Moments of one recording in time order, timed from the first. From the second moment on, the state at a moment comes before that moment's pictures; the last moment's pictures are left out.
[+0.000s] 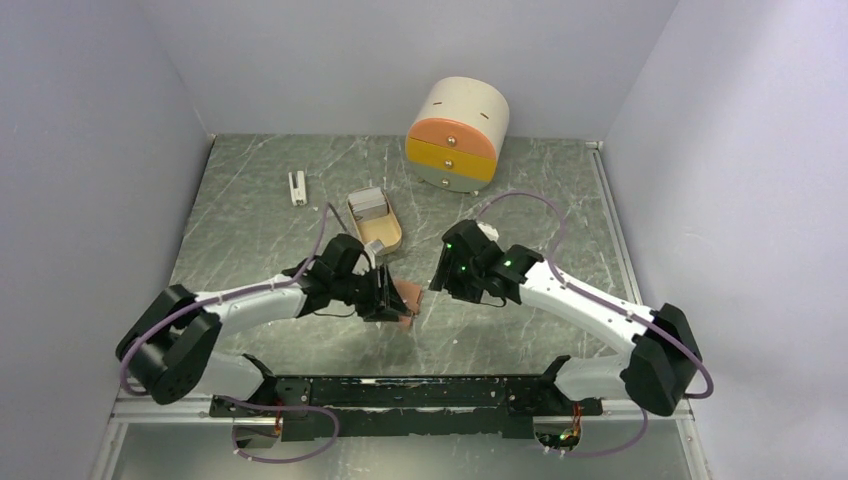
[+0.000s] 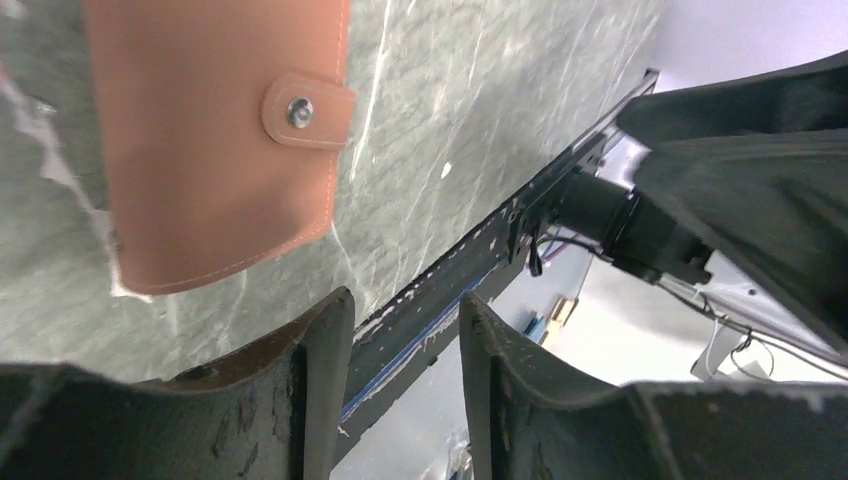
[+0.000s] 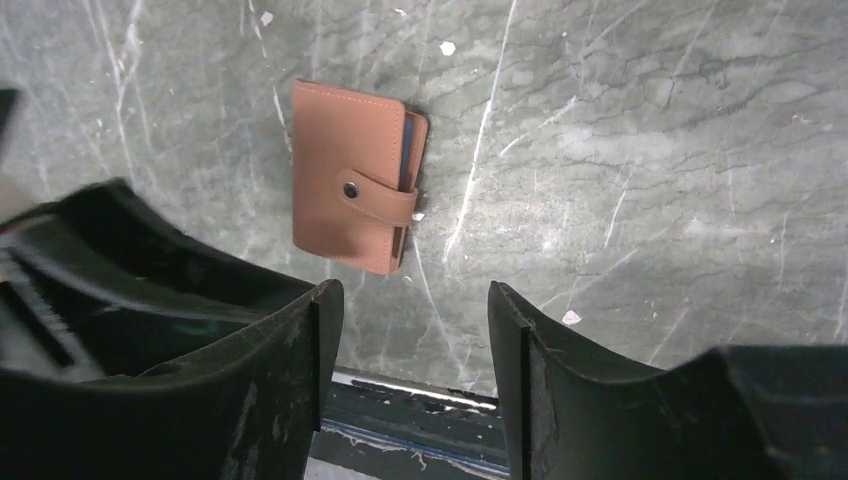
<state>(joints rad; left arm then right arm) -0.71 1.39 0.59 -0.01 0.53 -0.99 0.81 1.26 0.92 -0.64 0.11 1.00</state>
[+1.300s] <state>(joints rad) -0.39 1.25 0.41 -0.08 0.62 -0.87 1.00 1.92 1.34 -0.78 0.24 1.12</state>
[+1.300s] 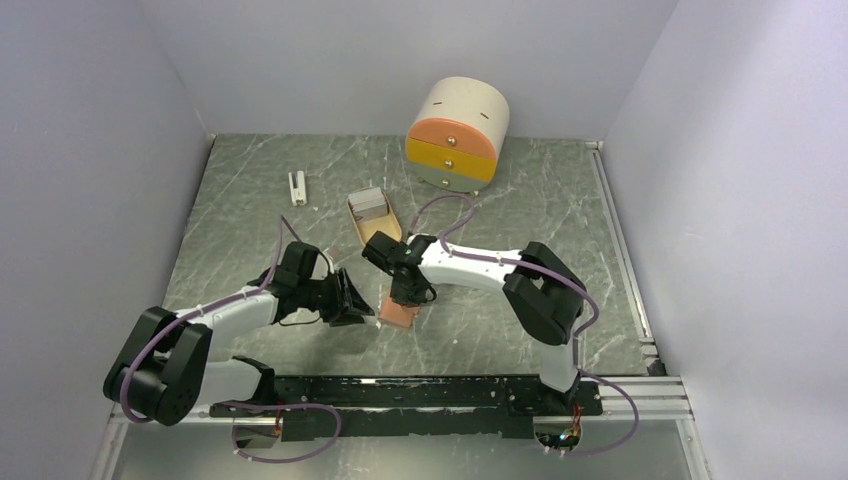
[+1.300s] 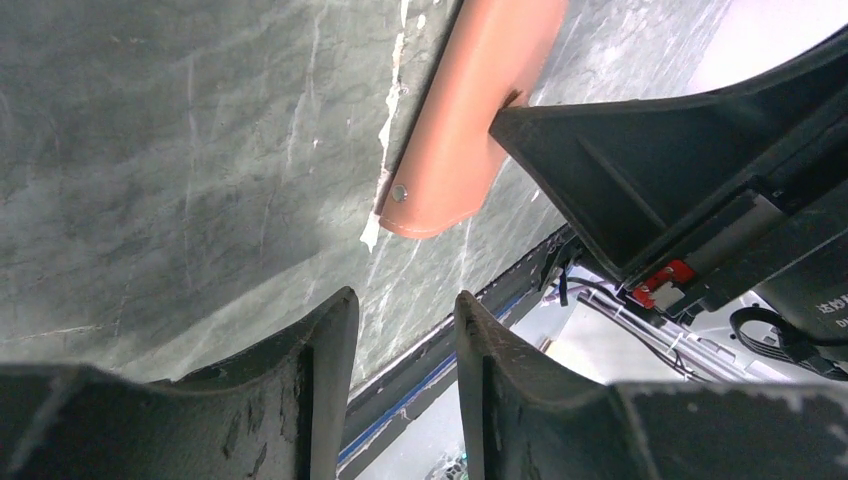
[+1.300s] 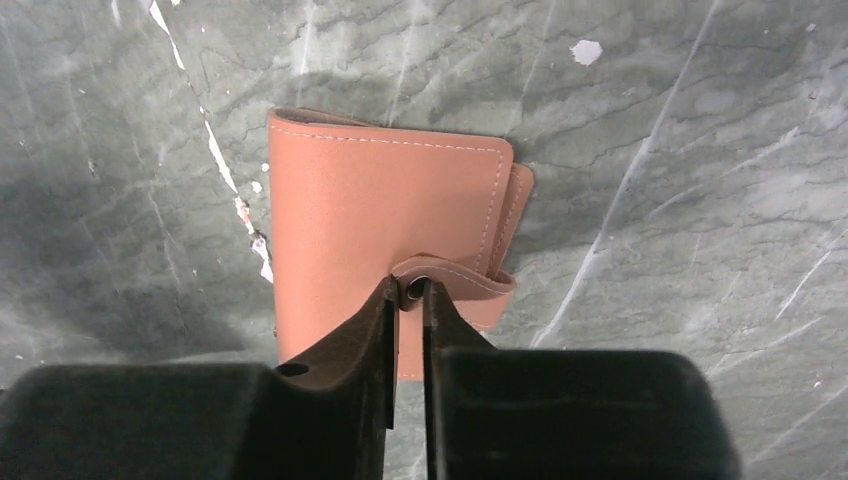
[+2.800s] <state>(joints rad) -0.39 1.26 0.55 -0.18 0.62 -0.76 0.99 1.38 0.90 -0.23 0.00 0.64</state>
